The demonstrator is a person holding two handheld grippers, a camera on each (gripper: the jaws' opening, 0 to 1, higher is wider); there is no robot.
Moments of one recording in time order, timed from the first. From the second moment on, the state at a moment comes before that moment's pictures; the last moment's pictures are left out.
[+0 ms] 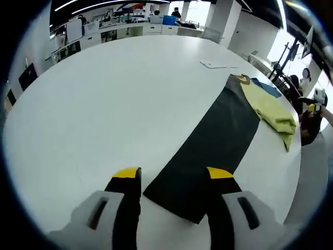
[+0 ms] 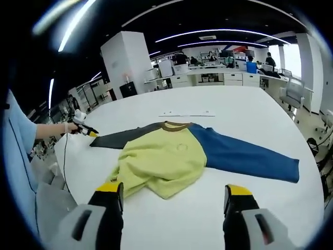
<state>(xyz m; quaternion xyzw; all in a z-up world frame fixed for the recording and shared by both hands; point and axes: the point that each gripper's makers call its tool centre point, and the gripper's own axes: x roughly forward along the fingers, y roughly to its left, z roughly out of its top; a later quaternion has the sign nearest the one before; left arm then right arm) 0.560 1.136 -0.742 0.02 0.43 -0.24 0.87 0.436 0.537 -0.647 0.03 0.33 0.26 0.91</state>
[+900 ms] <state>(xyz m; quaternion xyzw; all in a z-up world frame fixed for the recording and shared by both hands) 0.511 1.073 -0.685 -0.06 0.32 -0.27 0.90 0.423 0.538 -0.638 0.03 0.30 0.27 0.91</state>
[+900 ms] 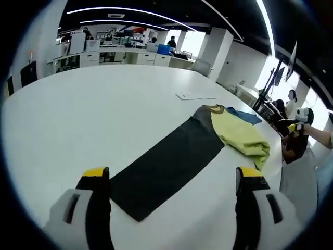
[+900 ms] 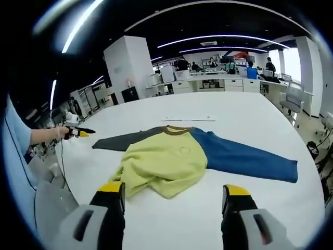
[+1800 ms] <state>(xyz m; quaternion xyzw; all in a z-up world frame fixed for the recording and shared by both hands) 0.428 0.949 -0.650 -0.11 0.26 -0.28 0.92 0.403 0.500 -0.630 0.03 0.28 0.32 0.91</state>
